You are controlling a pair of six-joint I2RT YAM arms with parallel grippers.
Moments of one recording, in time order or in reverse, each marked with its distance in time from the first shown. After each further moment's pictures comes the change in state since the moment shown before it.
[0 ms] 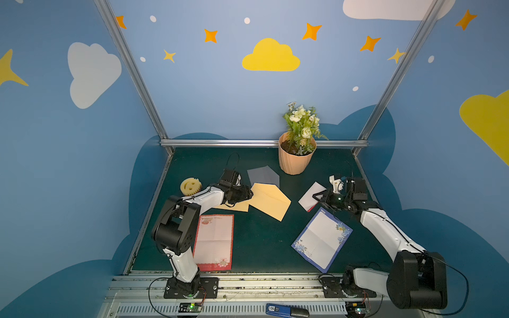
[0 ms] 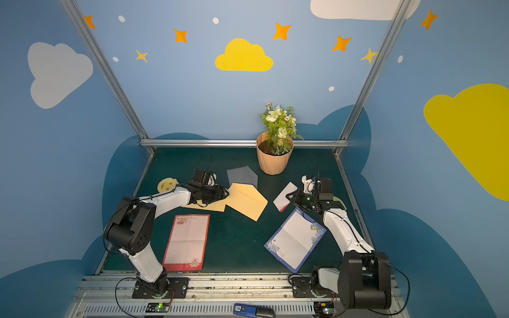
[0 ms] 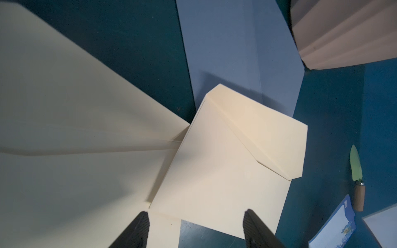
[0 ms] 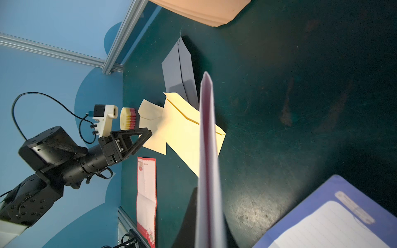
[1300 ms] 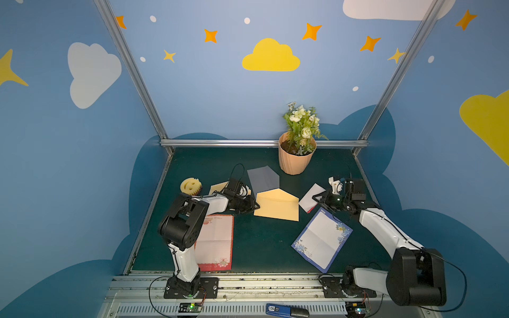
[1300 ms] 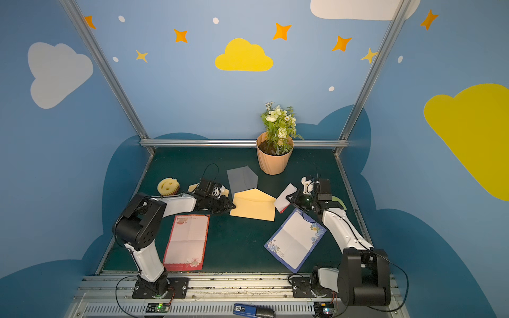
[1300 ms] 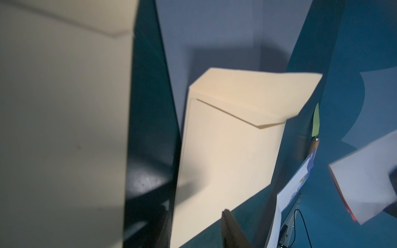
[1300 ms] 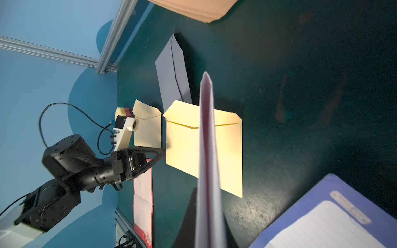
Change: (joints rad) left arm -0.087 0.039 -0.148 0.138 0.269 -0.133; right arm 0.015 0.042 -0.012 0.009 0.026 -0.001
